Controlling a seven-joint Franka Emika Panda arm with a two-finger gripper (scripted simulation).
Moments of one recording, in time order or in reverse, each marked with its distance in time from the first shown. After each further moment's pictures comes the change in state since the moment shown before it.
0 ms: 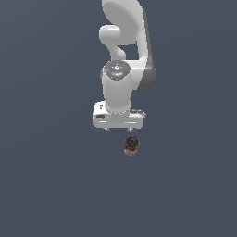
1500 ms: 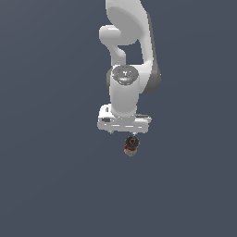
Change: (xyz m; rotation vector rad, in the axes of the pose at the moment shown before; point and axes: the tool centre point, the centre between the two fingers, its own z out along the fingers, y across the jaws) arm 0.012 -0.020 0.008 -0.007 0.009 0.055
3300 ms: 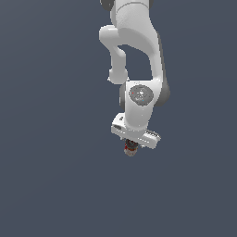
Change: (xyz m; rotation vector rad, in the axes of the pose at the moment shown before) arm 0.011 -0.047 0.051 -0.005 -0.011 0.339
